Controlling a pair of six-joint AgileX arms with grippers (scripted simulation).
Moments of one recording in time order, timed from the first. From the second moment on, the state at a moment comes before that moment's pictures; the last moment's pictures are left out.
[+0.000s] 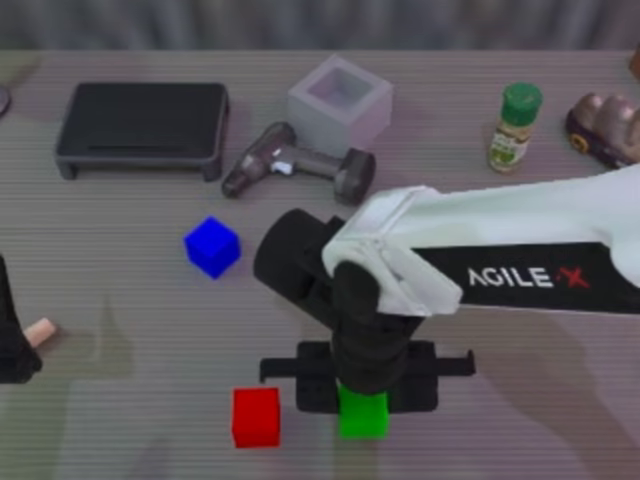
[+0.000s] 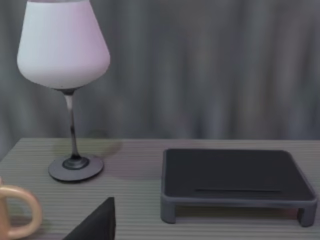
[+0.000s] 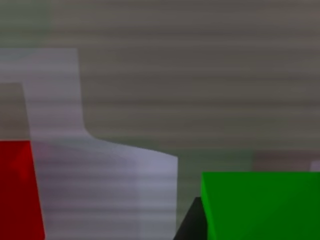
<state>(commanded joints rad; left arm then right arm) 0.00 0.00 0.00 0.00 0.00 0.00 0.90 2.08 1.34 -0.82 0.03 0.91</state>
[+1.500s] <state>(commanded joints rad) 0.00 0.00 0.00 0.00 0.00 0.00 0.91 1.98 1.49 -1.07 0.02 0.91</state>
